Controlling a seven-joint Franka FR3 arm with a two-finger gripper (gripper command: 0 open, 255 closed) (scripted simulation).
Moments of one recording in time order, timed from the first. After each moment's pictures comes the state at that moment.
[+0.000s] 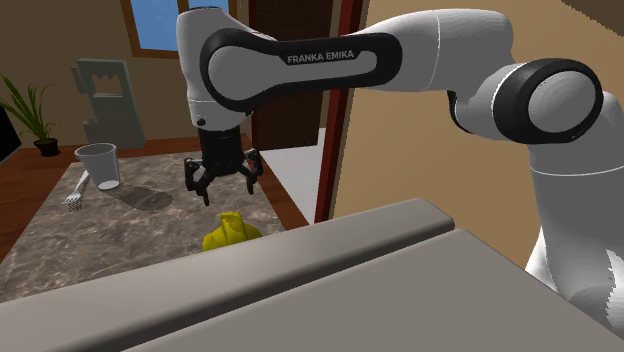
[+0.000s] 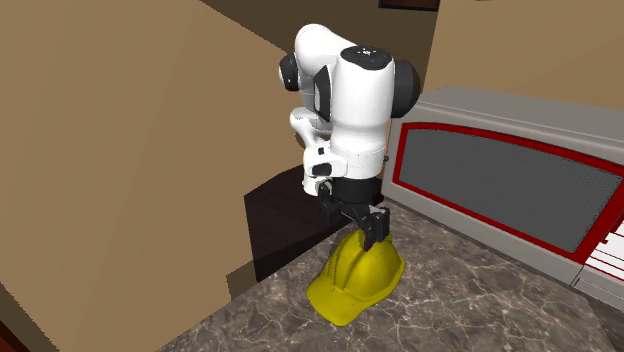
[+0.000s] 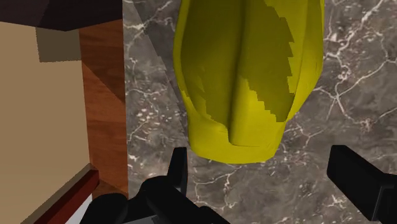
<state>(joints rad) 0.32 0.52 0.45 -1.28 -0.20 1.68 0.92</state>
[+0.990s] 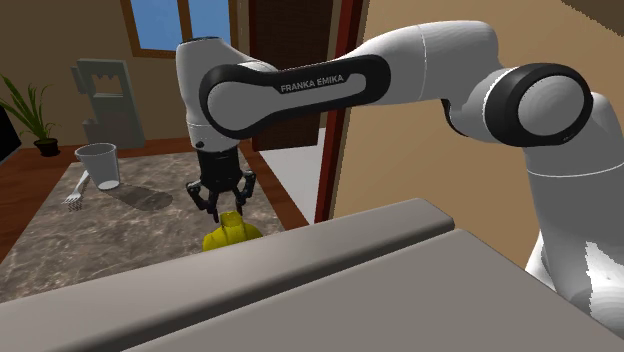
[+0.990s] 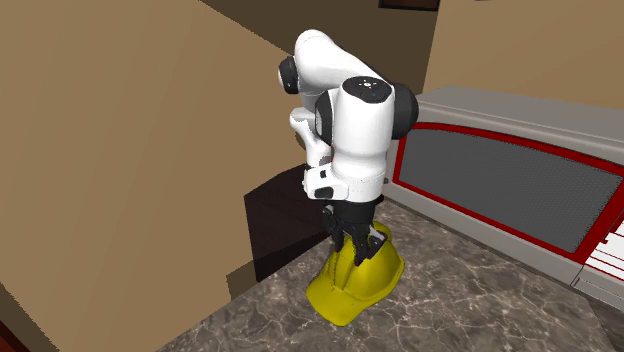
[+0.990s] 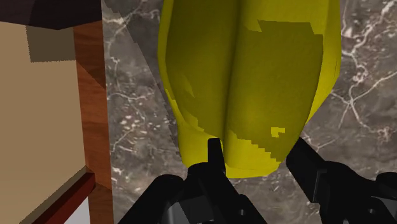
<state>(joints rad) 0.33 0.55 0.44 -1.34 -0.22 1.77 0.94</state>
